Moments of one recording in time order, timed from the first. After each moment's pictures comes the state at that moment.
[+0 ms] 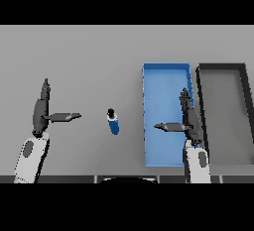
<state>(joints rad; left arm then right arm) -0.11 0.43 -0.16 -1.48 0.24 0.26 0.01 0.00 0.00 0.00 -1.57 0.00 0.00 0.00</state>
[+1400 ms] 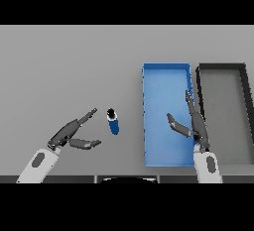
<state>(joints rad) -0.04 0.55 -0.47 -1.62 0.14 -0.19 -0.05 0.06 -0.16 0.06 -1.67 0.15 0.05 -0.07</state>
